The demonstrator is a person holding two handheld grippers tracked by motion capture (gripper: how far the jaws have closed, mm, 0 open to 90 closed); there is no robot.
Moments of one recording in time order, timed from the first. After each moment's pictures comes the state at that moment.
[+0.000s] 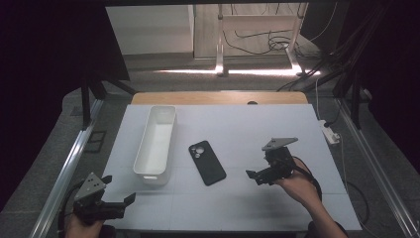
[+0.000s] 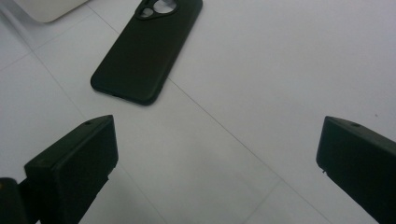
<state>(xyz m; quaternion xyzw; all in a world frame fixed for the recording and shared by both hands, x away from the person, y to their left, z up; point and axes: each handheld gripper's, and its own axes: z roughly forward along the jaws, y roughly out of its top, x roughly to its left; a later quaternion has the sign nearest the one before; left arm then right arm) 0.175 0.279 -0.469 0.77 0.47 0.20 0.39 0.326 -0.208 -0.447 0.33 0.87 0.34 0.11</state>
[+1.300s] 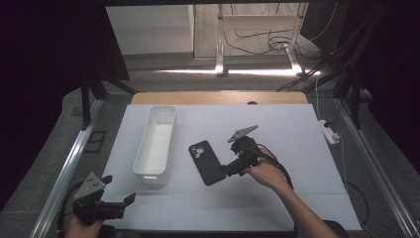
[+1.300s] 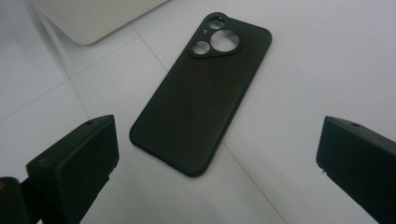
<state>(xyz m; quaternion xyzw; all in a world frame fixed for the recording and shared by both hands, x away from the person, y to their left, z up) 0.176 0.280 -0.470 0.77 0.47 0.20 0.39 0.358 -0.126 -0.454 0.28 0.90 0.33 0.06</state>
